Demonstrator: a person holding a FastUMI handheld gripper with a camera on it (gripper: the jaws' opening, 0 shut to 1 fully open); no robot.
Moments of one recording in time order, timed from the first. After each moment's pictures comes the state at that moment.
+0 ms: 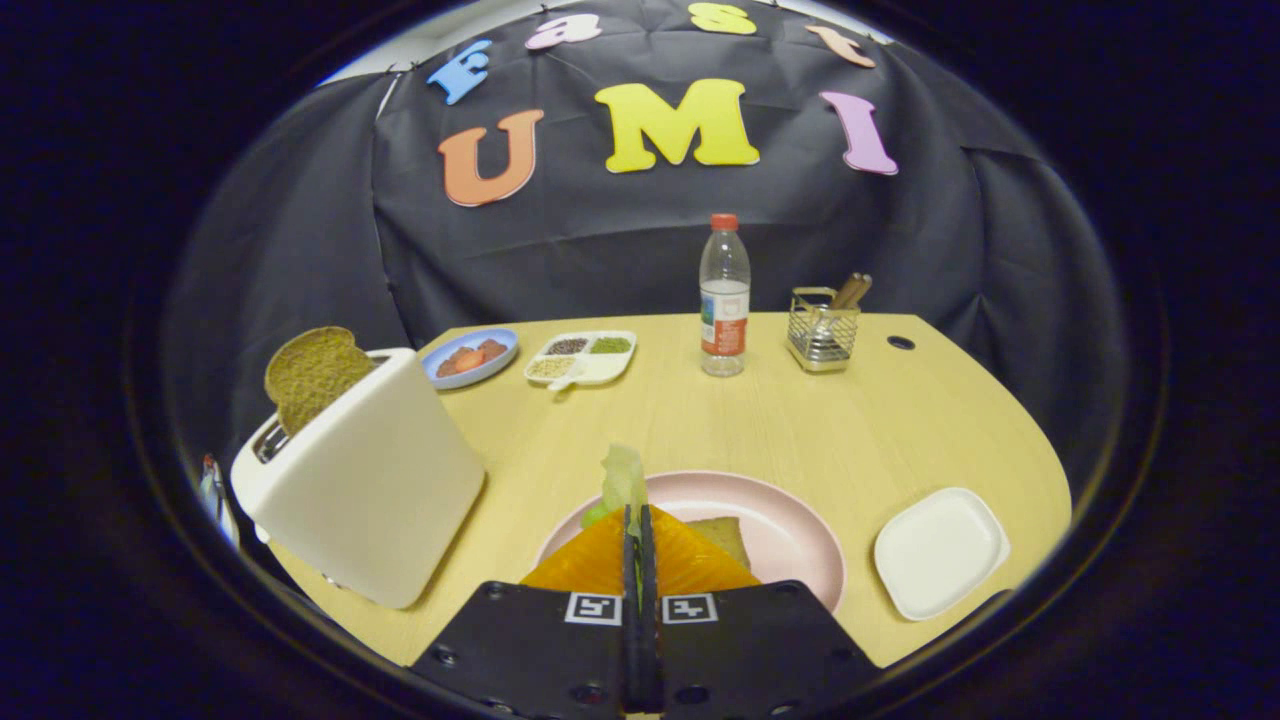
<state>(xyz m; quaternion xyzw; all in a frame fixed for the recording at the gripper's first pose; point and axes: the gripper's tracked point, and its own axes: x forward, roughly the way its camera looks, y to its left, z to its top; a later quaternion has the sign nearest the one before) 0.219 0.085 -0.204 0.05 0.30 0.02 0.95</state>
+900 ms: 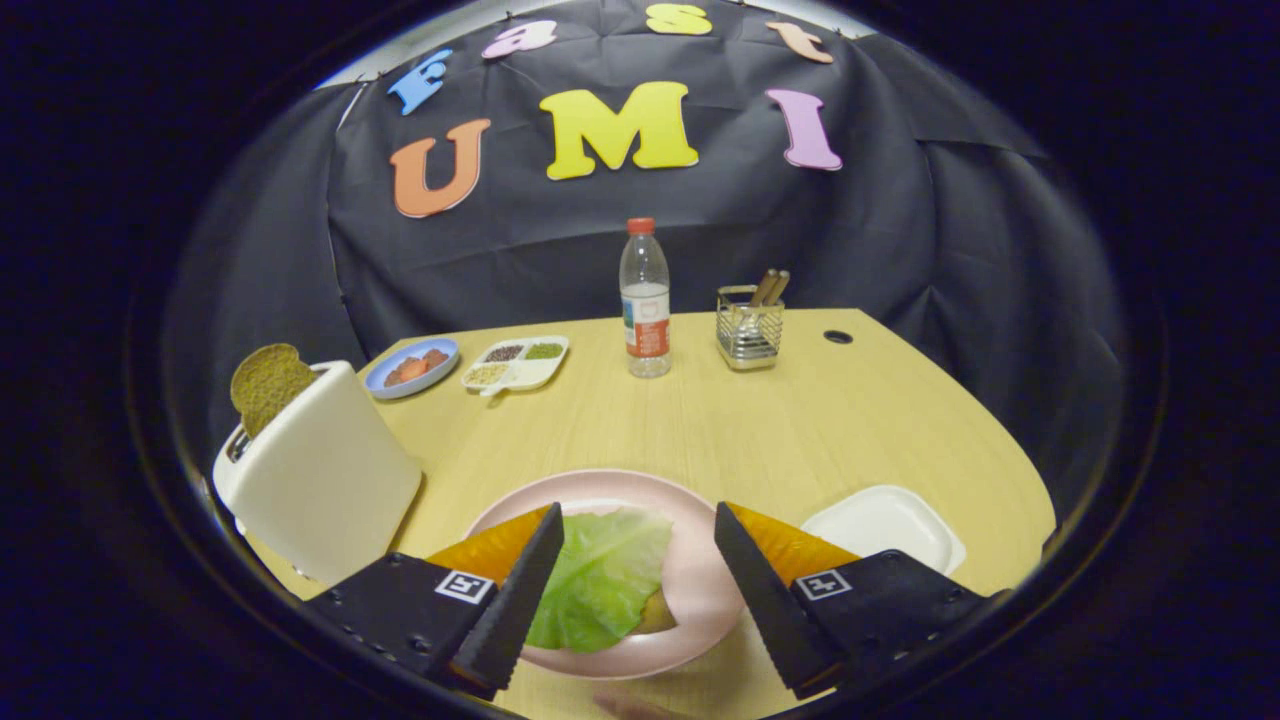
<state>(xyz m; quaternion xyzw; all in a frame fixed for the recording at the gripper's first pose) 0.203 0.030 -0.174 0.06 0.28 -0.03 0.96</state>
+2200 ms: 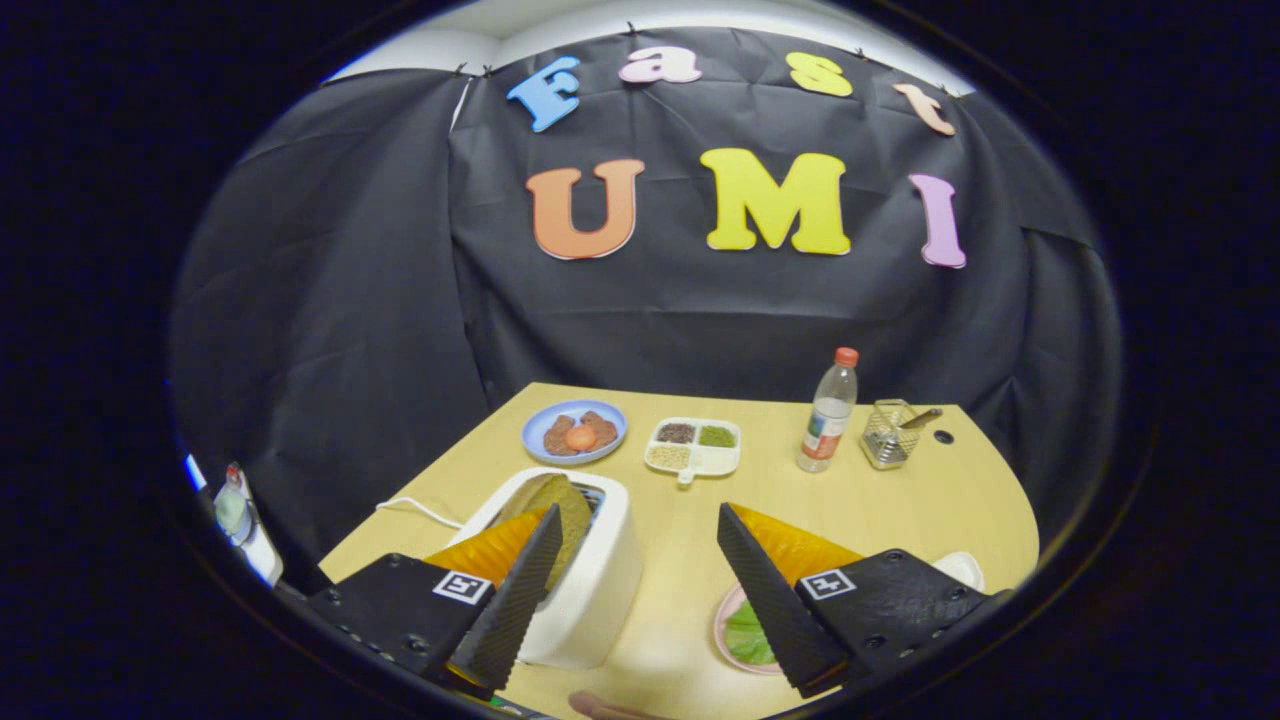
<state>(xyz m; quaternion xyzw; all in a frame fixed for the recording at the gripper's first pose) 0.212 0.262 -0.047 0.00 0.25 0.09 0.96</state>
